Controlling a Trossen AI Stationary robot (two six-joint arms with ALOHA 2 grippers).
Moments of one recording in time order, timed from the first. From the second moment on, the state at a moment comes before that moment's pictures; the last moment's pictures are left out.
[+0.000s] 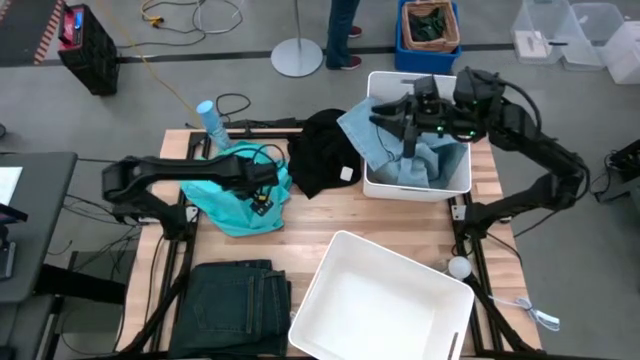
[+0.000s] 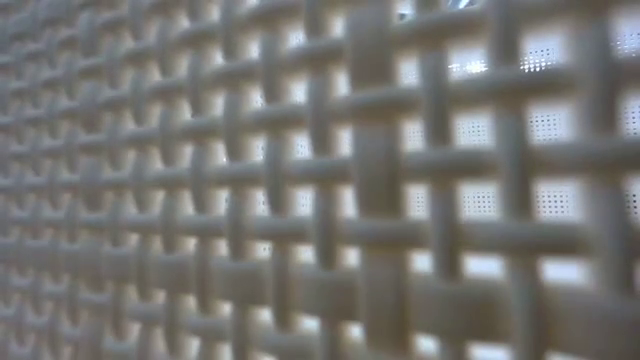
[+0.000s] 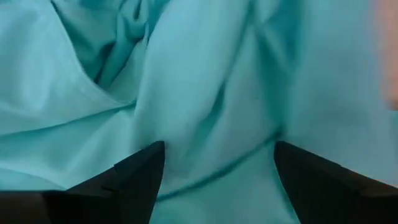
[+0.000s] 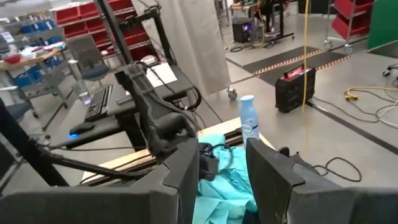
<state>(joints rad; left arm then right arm) 0.30 1.47 0.98 -1.00 -0.26 -0.51 -0.29 1.25 1.73 -0.62 -0.05 0.20</state>
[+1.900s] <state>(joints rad) 0.23 0.97 1.43 -0.23 0.28 -0.19 -0.32 1.27 1.73 -0.57 -0.04 0.20</state>
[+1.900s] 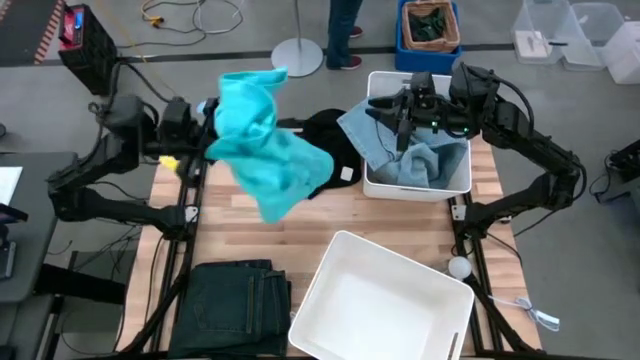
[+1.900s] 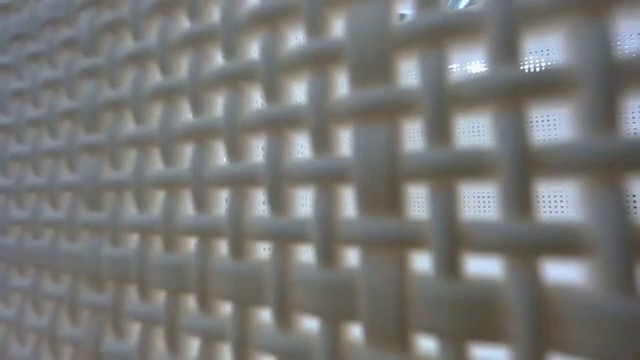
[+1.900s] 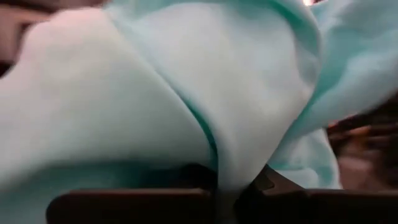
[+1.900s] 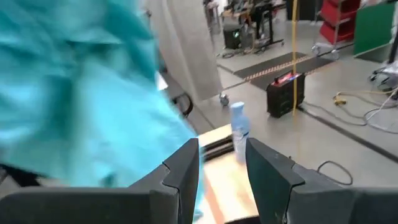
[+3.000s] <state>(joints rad) -0.02 1.73 1.81 0.14 0.75 -0.56 -0.49 1.27 1.73 -0.48 -0.05 0.20</state>
